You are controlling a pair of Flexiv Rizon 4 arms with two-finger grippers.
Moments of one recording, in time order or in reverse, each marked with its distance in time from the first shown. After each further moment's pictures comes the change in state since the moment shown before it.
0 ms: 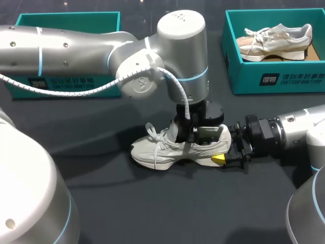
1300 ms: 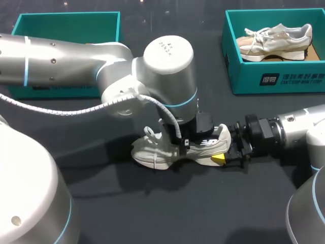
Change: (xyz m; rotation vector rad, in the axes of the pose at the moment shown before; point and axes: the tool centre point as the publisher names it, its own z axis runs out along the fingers) left arm 0.000 0.024 0.013 0.027 -0.178 -0.064; right arm -0.001 0.000 0.000 0.000 -0.001 0.000
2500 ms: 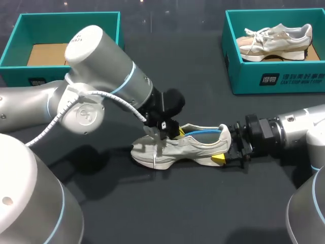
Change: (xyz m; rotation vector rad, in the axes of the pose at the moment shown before) left arm -0.013 0.007 -0.048 0.443 0.074 -0.142; right arm 0.000 0.000 0.000 0.000 0.000 0.000
